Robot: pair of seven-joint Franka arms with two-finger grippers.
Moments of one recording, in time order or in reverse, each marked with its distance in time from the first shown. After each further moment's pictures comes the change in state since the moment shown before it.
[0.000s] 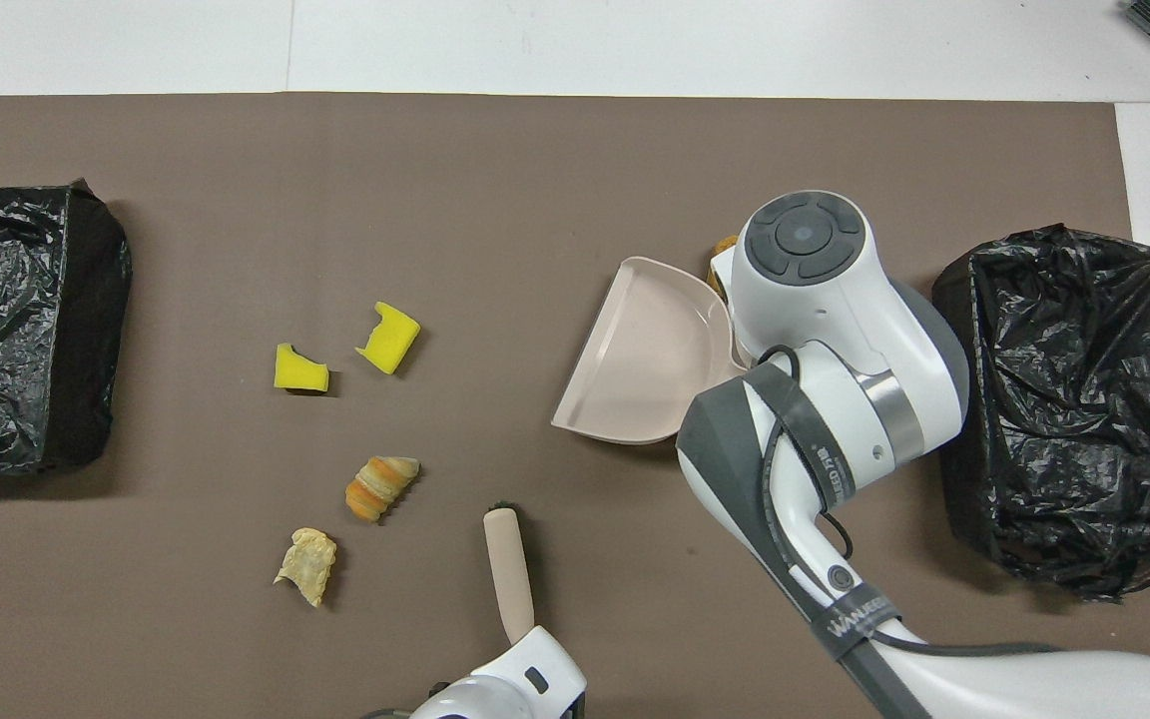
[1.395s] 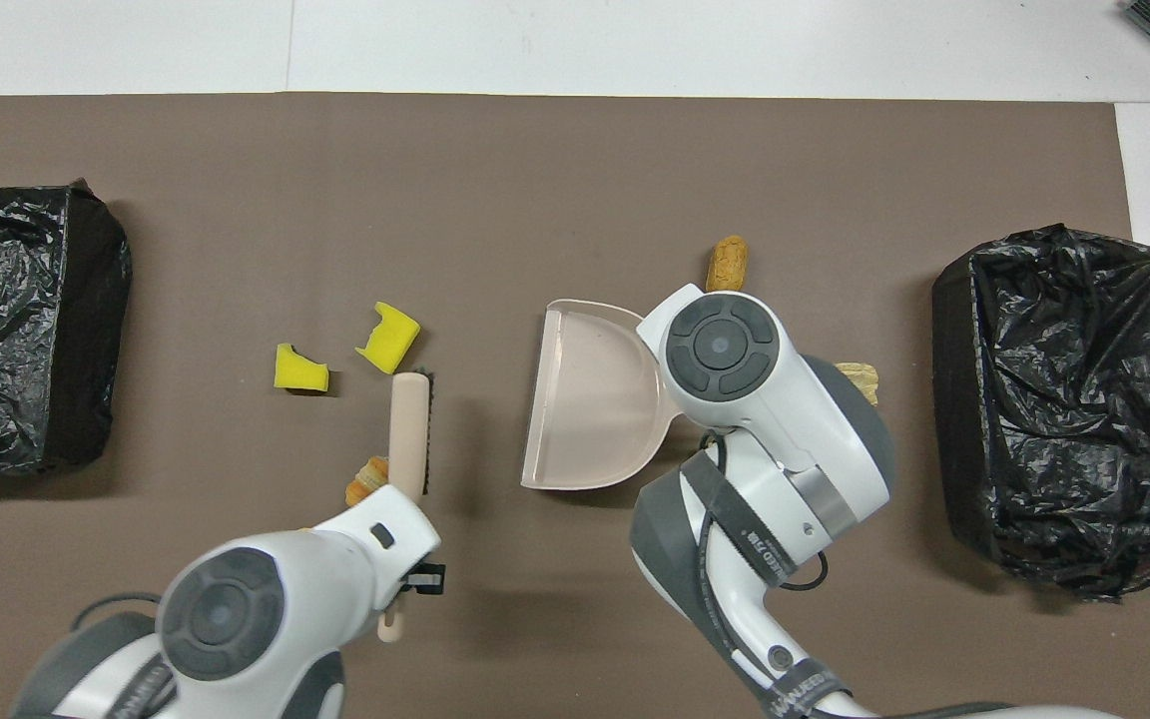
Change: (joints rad) left arm 0.158 0.042 0.328 0.079 0.287 -0.057 0.269; right arm 0.096 -0.038 0.009 -0.133 -0.035 0.213 -0.080
